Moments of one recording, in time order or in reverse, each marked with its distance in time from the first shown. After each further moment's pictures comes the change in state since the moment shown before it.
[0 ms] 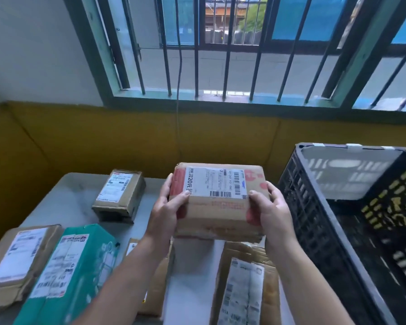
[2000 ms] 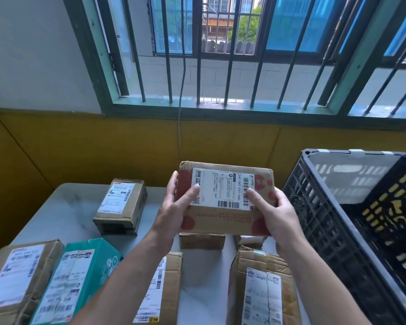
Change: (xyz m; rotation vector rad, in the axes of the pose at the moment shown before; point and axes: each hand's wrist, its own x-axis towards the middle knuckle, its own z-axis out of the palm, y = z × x) left_hand 0.033 0.010 -0.027 -0.014 -0.169 0.002; right_hand 0.004 -0.005 0.026 -0.152 0.010 -0.052
